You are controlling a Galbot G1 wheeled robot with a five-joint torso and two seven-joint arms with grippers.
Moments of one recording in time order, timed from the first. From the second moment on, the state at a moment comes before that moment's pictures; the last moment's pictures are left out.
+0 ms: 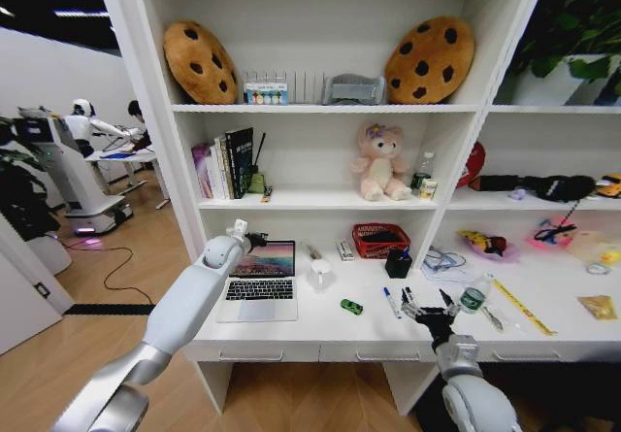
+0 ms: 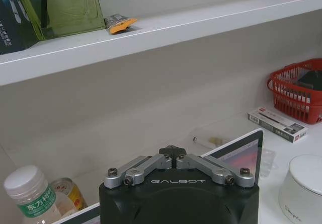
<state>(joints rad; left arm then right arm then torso) 0.44 -1.13 -0.03 -1.45 -0.48 0.71 0.08 -1.54 1.29 0.73 2.04 0.15 -0.13 0.10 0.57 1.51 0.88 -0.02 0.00</state>
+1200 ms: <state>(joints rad) 0.50 -1.11 -0.05 -1.46 -0.44 0.68 0.08 -1.53 1.30 0.72 2.01 0.13 -0.12 0.08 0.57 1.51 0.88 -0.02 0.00</state>
